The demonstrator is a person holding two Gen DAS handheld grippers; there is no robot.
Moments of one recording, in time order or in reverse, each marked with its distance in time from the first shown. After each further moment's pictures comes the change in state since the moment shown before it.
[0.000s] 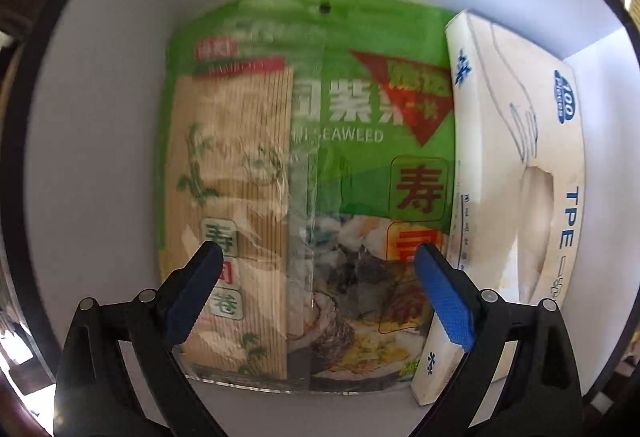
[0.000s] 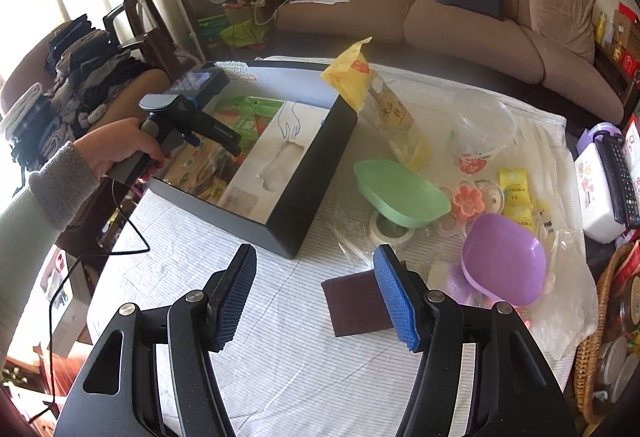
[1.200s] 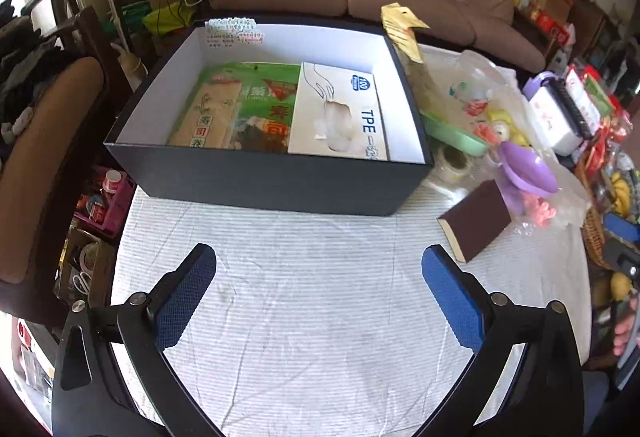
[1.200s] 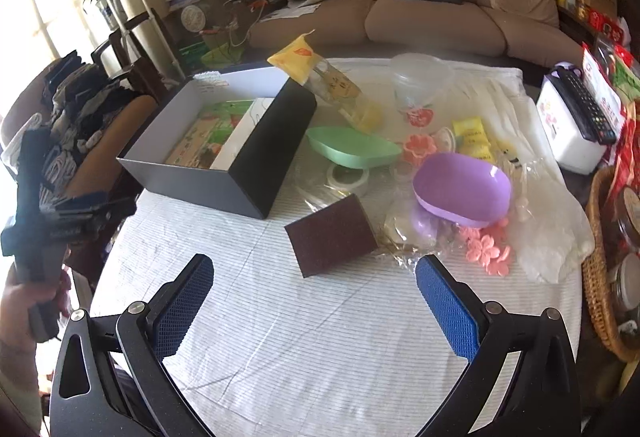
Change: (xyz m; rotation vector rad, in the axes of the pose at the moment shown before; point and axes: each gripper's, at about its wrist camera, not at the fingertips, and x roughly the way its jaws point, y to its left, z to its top) left arm -0.168 -0.101 -0.289 -0.091 -0.538 -0.148; right arm -0.050 -0.051 -0.093 0.152 -0.083 0.000
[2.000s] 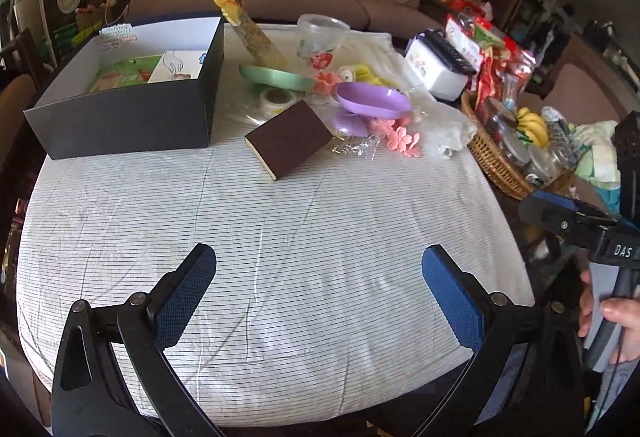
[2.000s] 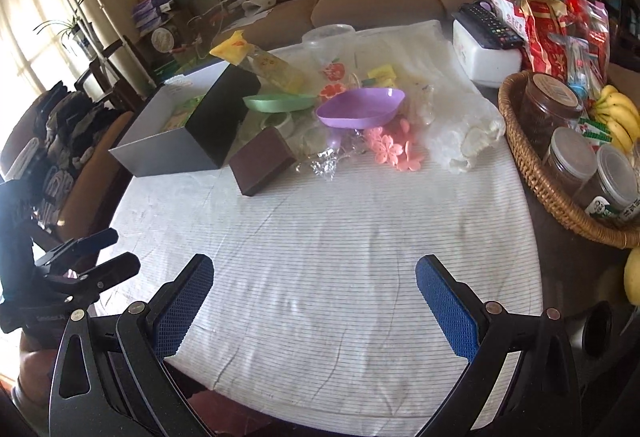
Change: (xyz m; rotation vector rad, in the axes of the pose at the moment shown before) left arm -0.045 -0.173 -0.115 0.122 -0.036 -0.173; right arm -0.090 -0.083 -0.115 0.138 -0.012 -0.032
